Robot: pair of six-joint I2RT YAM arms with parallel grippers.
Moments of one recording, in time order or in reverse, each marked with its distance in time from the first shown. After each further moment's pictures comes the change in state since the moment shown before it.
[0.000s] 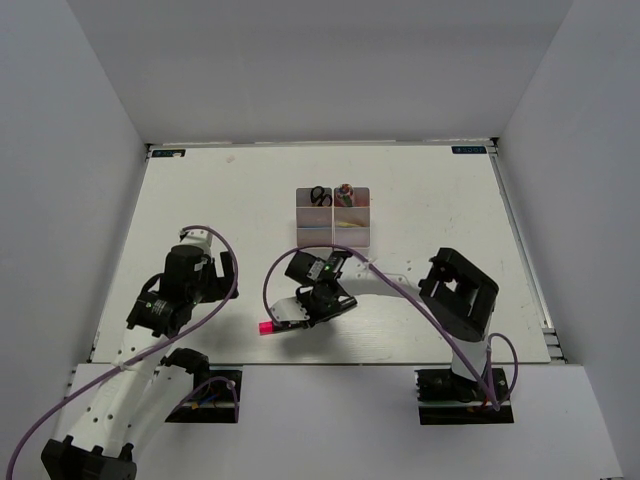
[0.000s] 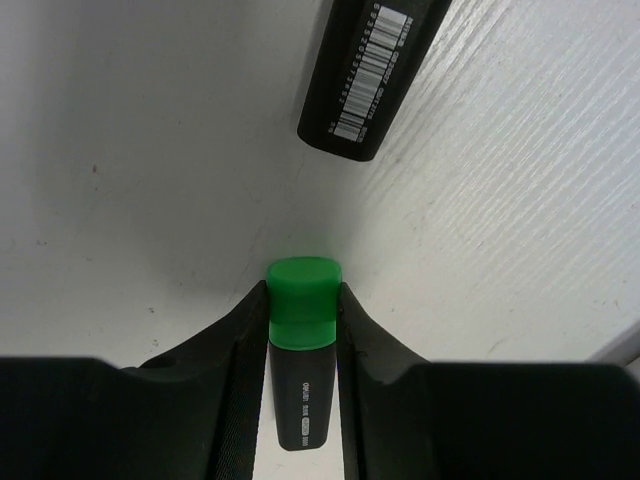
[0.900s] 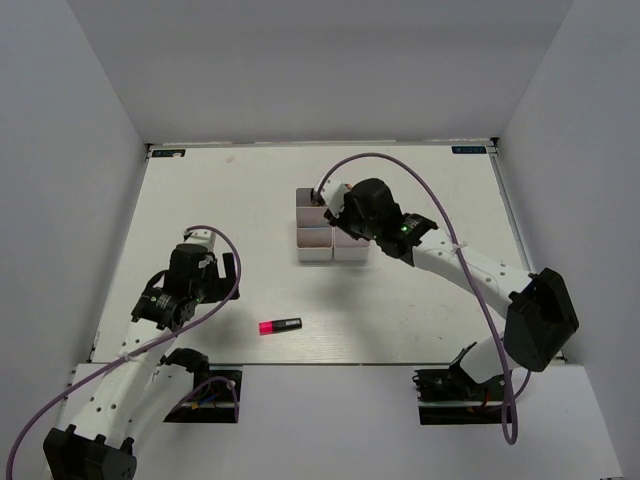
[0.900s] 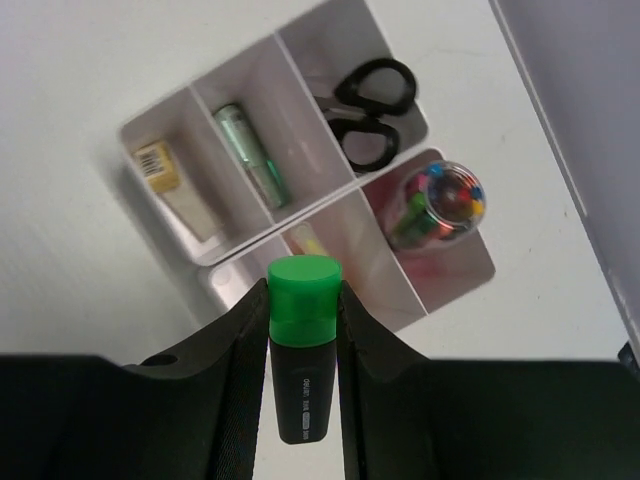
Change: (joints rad) left arm 0.001 0.049 -0.012 0.004 -0.002 0.001; right arm -0.332 -0.398 -0.074 0.459 0.249 0.475
